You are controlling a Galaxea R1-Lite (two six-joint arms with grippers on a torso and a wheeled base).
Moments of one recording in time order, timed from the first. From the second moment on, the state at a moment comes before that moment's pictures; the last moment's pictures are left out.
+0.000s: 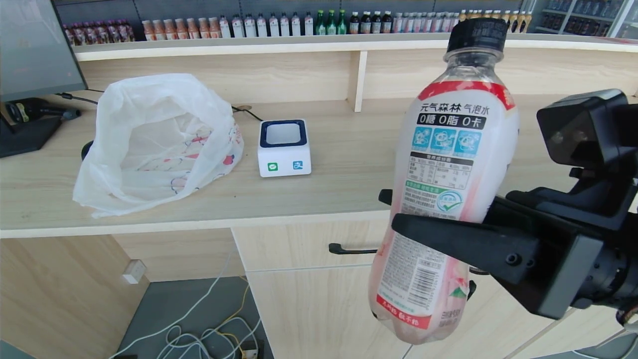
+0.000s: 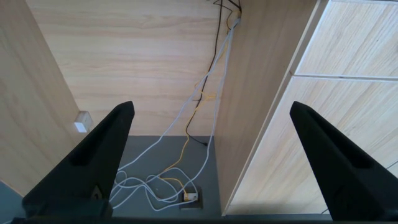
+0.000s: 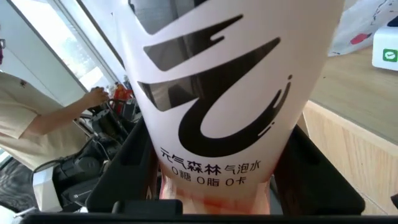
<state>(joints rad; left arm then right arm) 0.00 0.00 0.00 0.00 0.00 0.01 0.73 1.46 -0.59 -1.14 0.63 0.47</state>
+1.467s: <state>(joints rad) 0.00 0.00 0.00 0.00 0.00 0.01 0.77 1.60 -0.59 -1.34 0.69 0.60</state>
